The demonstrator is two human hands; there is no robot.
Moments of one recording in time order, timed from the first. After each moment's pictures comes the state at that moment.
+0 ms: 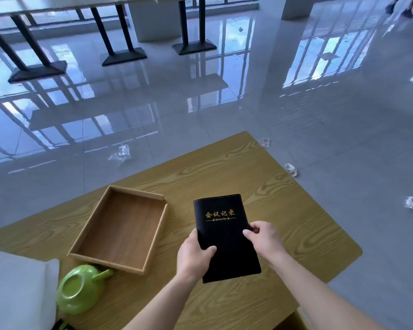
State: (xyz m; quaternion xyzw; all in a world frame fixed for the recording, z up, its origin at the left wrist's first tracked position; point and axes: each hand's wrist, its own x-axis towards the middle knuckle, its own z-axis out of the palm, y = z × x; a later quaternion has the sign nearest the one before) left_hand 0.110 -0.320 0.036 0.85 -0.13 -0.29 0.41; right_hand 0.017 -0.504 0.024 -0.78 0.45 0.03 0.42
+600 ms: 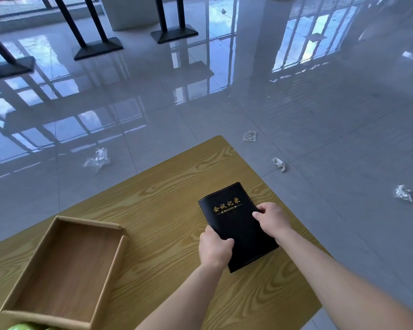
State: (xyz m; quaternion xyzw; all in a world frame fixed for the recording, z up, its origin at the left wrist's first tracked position) left_hand 0.108 -0.512 0.020 0.85 -0.04 -0.36 0.38; right_hand 0.043 -0.679 0.012 -0.78 0.48 0.04 0.39
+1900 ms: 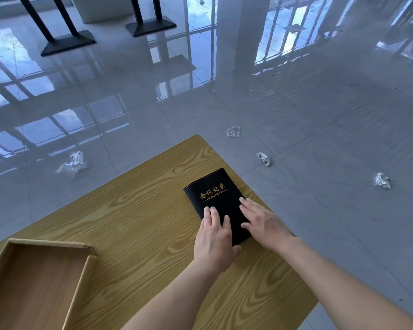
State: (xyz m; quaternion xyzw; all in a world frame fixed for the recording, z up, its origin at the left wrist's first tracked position) left_hand 0.105 -0.567 -0.011 0.86 -0.49 -0.15 0.08; right_hand 0.011 -0.722 -0.024 -0.96 0.20 0.03 0.17
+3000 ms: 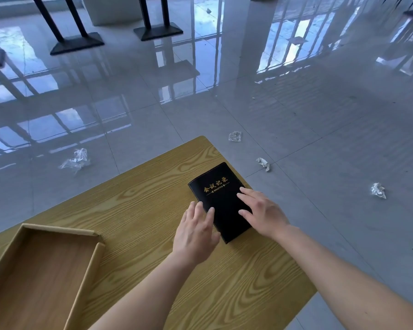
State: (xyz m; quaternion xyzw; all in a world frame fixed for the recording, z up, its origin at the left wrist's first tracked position) left_hand 0.141 -0.521 0.005 0.86 -0.48 -0.09 0.09; right_hand 0.026 -0.714 0.018 -0.95 0.25 0.01 0.21
